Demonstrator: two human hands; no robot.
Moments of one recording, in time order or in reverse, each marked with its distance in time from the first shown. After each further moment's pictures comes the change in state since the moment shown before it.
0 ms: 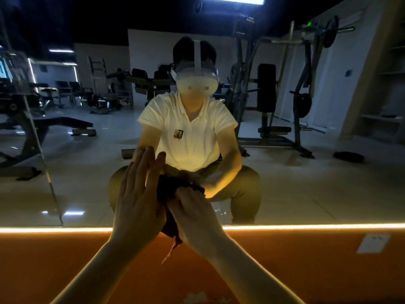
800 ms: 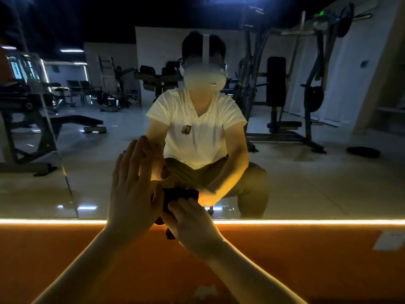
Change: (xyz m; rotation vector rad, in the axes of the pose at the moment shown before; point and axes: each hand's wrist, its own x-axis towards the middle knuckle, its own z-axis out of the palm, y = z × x) left_hand -0.001 -0.027 -0.020 0.125 0.007 -0.032; right_hand -0.011 -0.024 0.033 -0.116 -0.031 -0.172
